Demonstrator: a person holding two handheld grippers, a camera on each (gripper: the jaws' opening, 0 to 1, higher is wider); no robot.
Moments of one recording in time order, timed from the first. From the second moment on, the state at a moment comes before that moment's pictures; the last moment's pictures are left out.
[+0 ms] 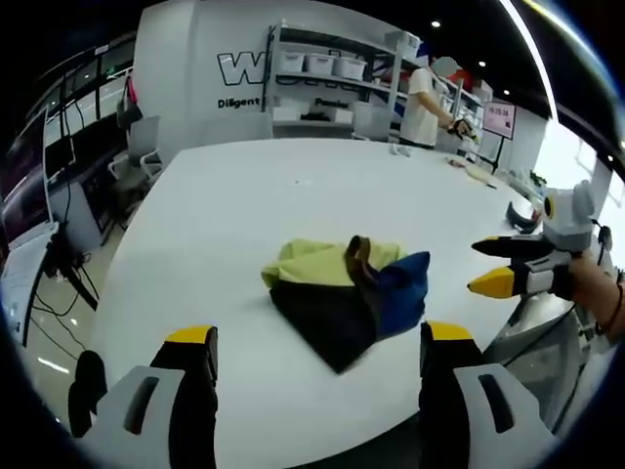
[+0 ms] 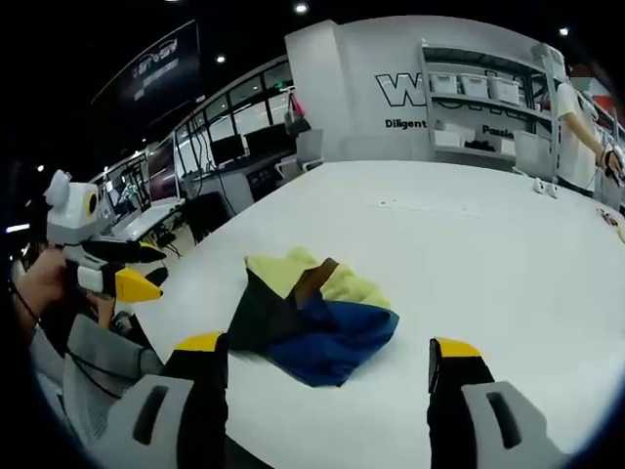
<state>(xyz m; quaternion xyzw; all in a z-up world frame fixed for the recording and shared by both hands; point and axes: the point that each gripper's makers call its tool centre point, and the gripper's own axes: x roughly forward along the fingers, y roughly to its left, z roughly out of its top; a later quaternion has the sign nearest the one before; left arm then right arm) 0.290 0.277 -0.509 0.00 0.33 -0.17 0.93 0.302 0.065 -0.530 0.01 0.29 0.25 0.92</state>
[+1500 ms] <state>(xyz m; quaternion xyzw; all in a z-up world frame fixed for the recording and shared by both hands) 0.285 0.254 -0.523 0.01 0.34 -0.20 0.92 0.315 0.068 -0.534 0.01 0.29 0.26 0.92</state>
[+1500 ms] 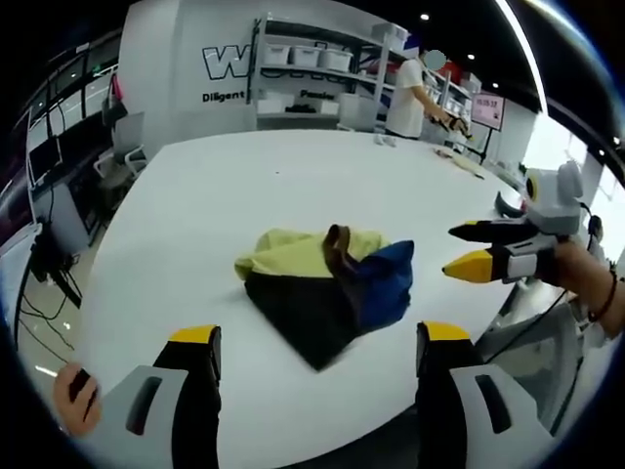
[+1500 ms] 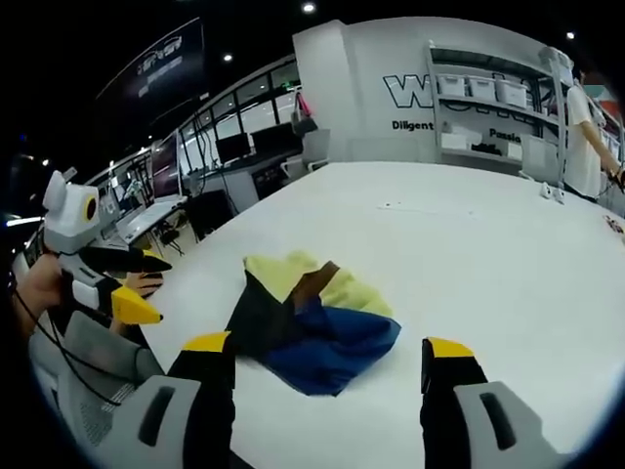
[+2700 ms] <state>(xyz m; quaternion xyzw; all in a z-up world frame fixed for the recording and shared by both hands) 0.298 0.250 -0.576 -0.01 0.40 -0.19 0.90 0.339 0.066 -0.580 0.01 0.35 0.24 0.90</state>
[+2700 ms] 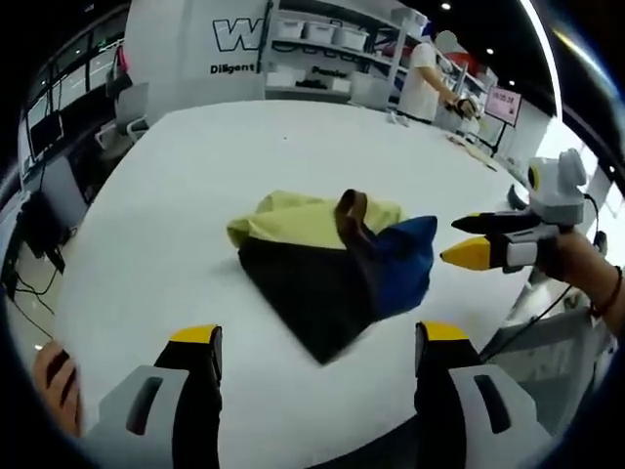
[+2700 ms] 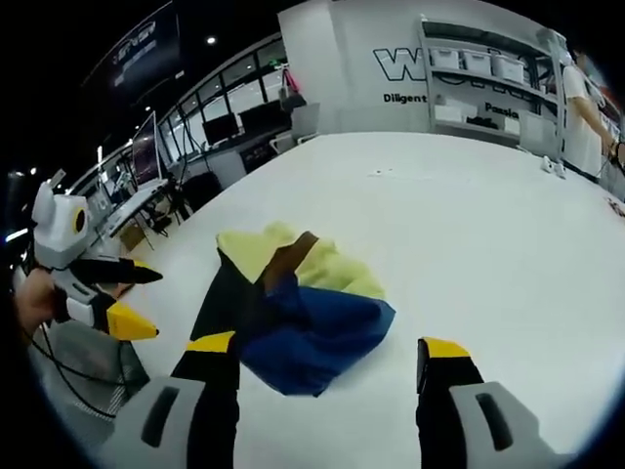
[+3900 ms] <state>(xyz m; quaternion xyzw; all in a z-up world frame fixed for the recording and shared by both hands) 0.301 0.222 -0.626 0.02 0.43 -0.23 0.88 0.349 0.073 -0.622 0.00 0.37 0.22 0.90</state>
